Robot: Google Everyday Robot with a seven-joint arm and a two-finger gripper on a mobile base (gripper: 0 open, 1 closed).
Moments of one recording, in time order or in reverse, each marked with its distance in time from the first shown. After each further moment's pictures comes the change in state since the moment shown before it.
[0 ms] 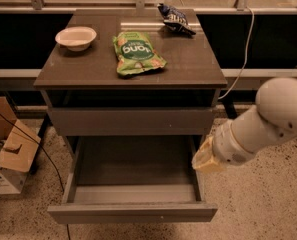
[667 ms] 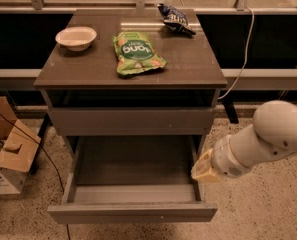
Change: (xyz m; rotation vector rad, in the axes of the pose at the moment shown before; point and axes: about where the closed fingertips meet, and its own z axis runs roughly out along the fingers) arm 0.023 0.004 0.041 0.006 -0.031 0.040
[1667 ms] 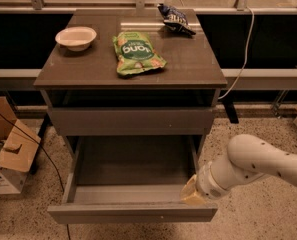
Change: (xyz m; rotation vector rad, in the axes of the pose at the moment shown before) arm 0.047 0.019 0.109 -0.123 -0.006 0.098
